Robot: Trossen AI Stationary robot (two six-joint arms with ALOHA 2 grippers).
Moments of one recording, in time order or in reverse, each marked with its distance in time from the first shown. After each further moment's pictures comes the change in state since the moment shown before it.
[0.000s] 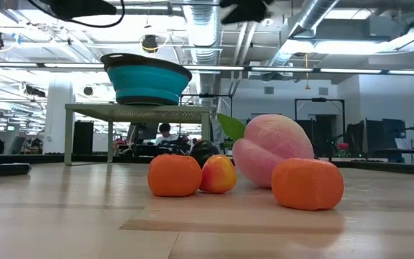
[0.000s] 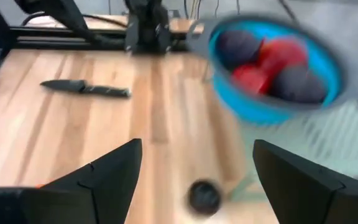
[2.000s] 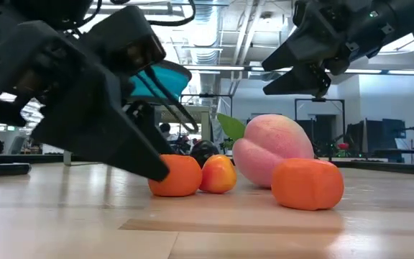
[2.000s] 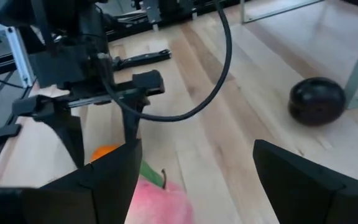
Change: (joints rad) left arm 0.152 1.034 0.239 0.393 0.725 -0.209; right arm 0.389 -0.023 -0.765 0.832 0.342 0.496
